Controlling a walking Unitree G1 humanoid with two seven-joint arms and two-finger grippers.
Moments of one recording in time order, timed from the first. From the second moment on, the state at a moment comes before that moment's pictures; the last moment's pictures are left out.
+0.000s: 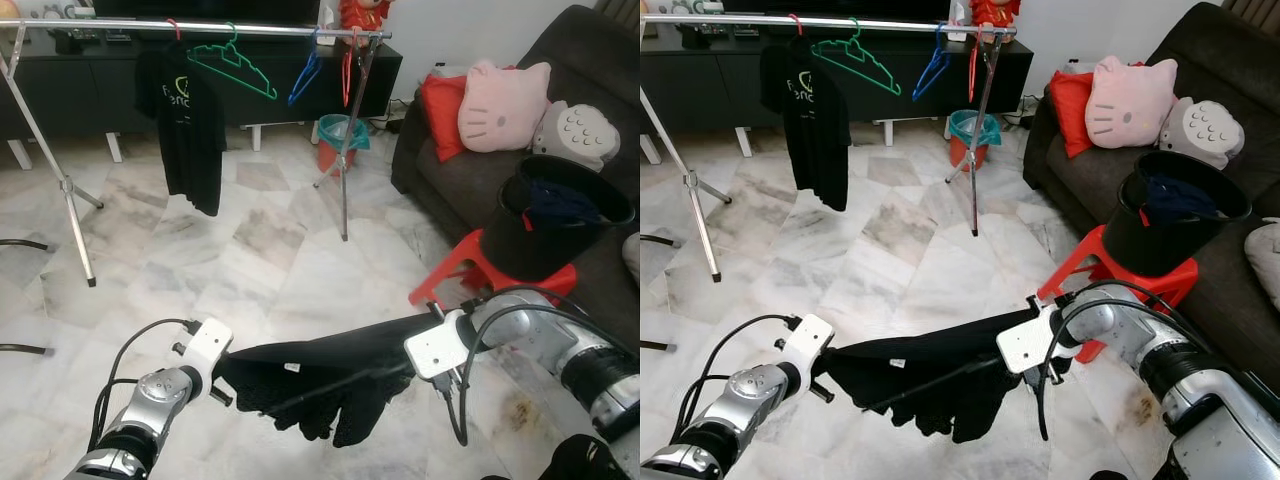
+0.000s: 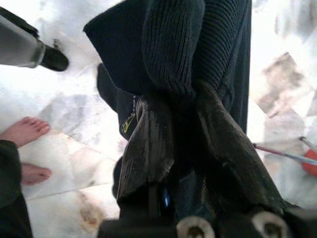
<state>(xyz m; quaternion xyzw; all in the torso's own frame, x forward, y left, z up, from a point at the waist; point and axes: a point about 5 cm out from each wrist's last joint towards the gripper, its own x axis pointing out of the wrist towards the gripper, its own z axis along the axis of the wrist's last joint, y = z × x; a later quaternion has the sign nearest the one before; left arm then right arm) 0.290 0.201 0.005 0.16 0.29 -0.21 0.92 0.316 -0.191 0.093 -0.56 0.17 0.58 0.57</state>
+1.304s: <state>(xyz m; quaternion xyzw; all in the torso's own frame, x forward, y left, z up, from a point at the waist) 0.289 0.199 0.005 0.19 0.30 -0.24 0.91 0.338 -0.184 0.086 -0.57 0.18 0.48 0.64</state>
